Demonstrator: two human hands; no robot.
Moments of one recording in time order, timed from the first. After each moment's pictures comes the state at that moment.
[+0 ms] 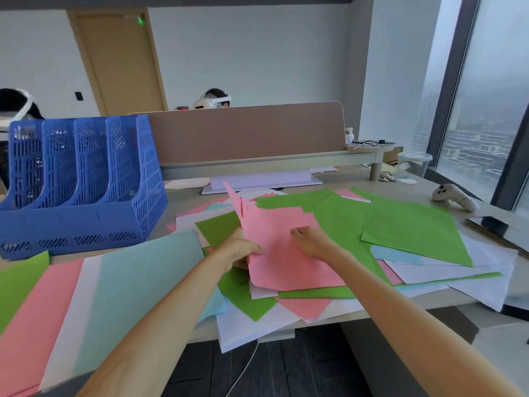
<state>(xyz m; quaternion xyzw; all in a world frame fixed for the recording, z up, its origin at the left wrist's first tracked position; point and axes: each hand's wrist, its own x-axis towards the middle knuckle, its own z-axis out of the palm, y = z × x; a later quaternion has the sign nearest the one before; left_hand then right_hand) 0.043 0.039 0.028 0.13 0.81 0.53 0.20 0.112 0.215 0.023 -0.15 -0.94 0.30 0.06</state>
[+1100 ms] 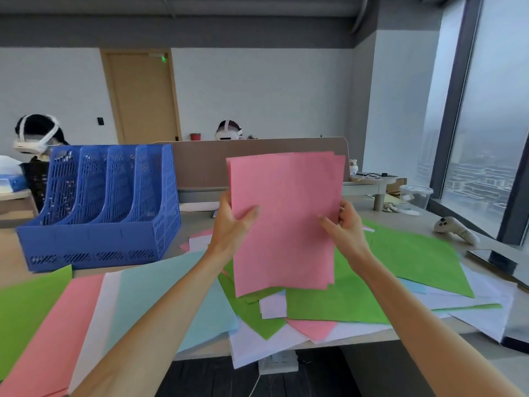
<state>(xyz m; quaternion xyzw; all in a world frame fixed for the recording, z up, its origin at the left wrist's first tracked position) 0.076 0.003 0.113 0.27 0.66 0.69 -0.11 0.160 0.218 0.094 -0.02 -0.70 0.60 0.39</state>
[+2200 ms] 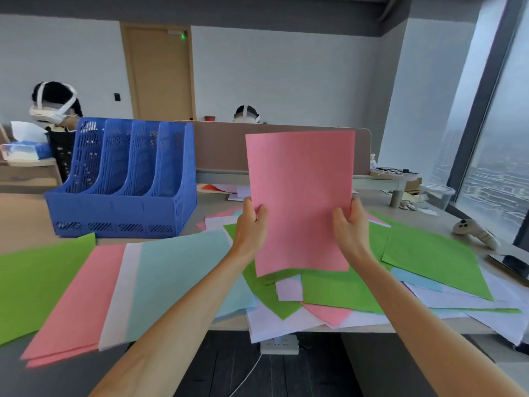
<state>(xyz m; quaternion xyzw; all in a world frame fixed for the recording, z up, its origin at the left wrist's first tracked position) 0.086 -0.001 0.083 0.21 0.75 0.62 -0.13 0.152 0.175 0.089 -0.11 -0.74 0.51 0.43</state>
